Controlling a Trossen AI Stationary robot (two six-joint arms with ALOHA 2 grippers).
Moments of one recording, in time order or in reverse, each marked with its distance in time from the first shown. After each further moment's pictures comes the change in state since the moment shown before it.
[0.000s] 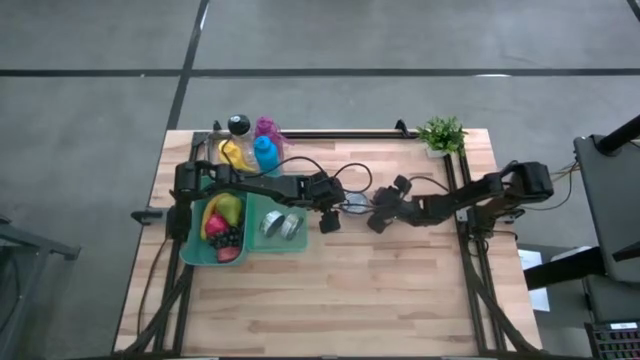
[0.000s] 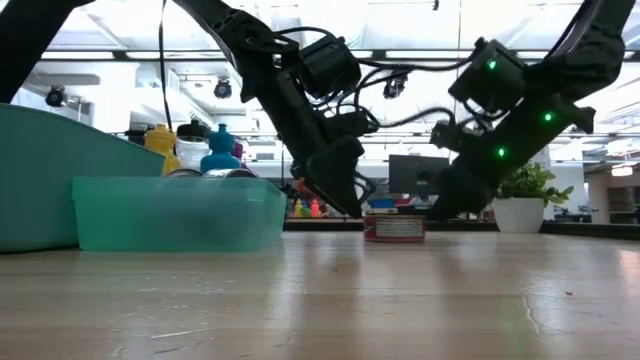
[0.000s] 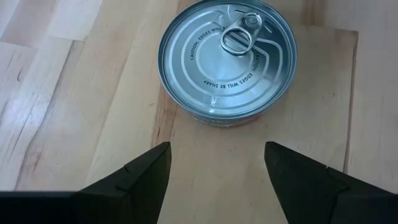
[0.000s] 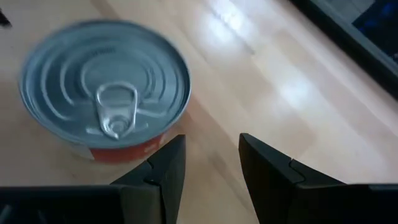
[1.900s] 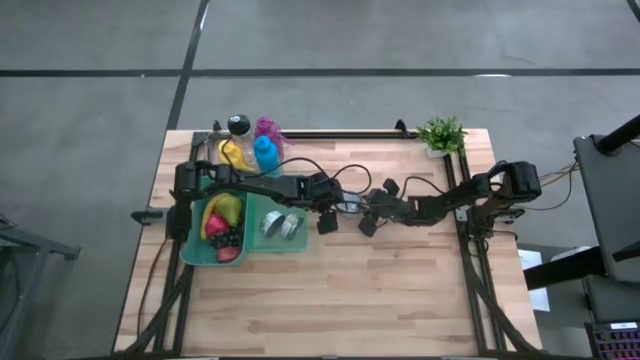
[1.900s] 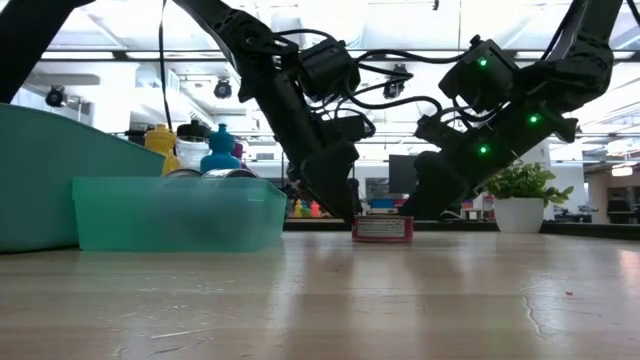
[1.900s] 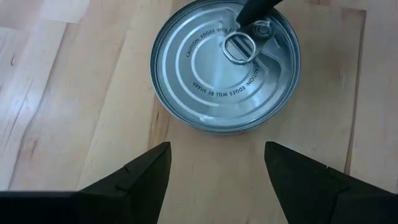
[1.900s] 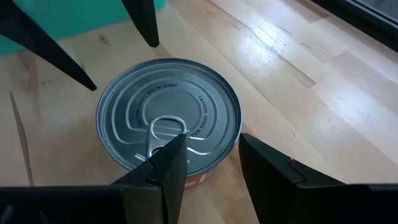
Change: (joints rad) left arm 0.000 0.001 -0.001 -0.040 0.000 -0.002; right arm -0.002 0.114 0.016 0.216 -0.142 0.039
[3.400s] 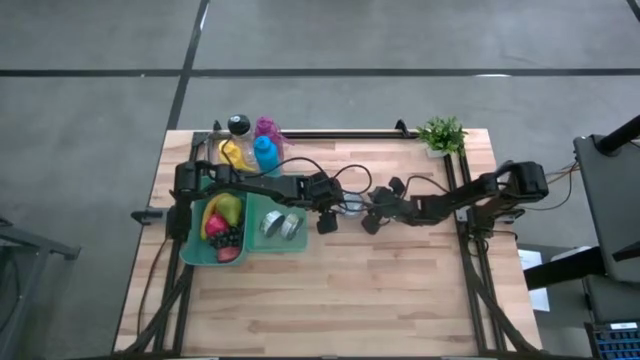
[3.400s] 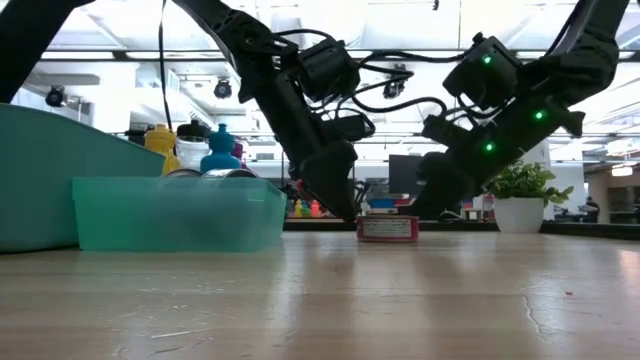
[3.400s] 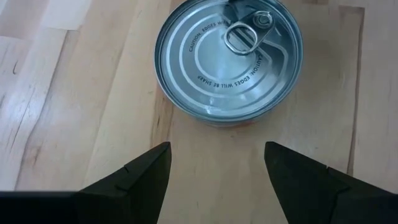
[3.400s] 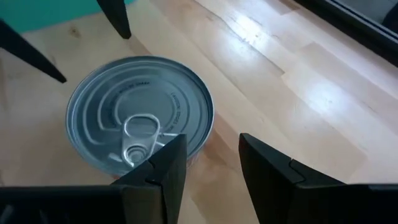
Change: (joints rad) left arm 0.002 -0.001 -0.004 0.011 0.000 0.033; right arm -0.001 -0.071 -0.004 -0.087 0.067 0.027
